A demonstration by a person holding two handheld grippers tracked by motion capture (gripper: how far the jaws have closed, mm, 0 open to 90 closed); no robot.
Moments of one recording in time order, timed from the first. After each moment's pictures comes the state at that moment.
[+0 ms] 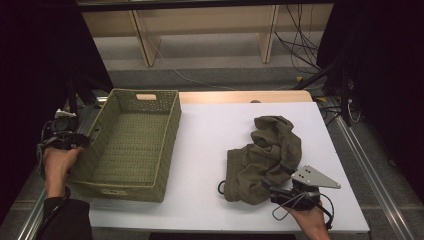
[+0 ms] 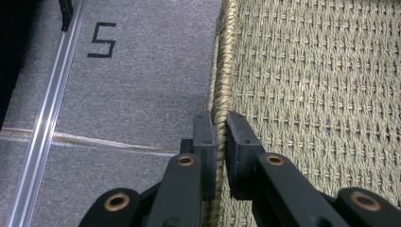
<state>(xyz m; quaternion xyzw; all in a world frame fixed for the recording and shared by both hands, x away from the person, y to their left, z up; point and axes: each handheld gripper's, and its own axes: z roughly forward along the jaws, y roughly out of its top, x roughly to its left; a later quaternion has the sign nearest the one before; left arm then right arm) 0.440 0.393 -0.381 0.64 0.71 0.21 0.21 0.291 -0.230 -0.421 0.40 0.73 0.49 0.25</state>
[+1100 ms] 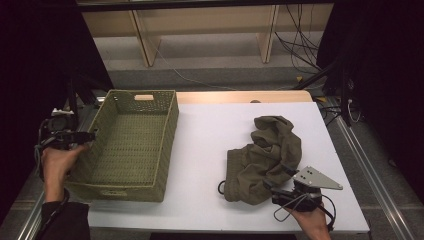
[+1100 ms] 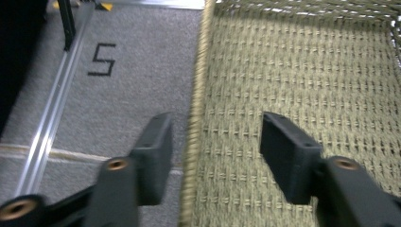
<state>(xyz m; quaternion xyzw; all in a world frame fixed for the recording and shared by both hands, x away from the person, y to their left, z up) 0.428 0.380 -0.364 0.64 0.69 0.24 0.24 0.288 -0.232 -0.421 0.40 0.73 0.49 0.25</state>
